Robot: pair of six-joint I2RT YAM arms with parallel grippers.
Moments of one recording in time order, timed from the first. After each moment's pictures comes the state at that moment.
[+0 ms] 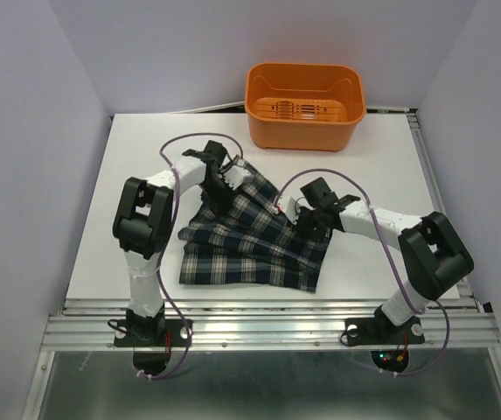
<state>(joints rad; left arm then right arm) -0.38 1.95 1.38 -0.83 0.27 0.50 0.56 1.61 0.93 -0.39 -0.27 -0.63</state>
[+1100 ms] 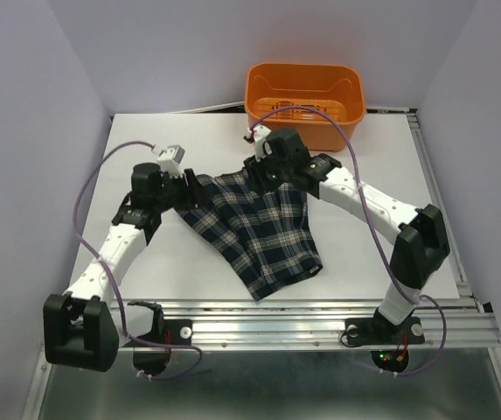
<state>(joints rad) -0.17 1.11 0.84 -0.16 0.44 -0.34 0.71 1.72 1.55 -0.45 -0.11 0.03</state>
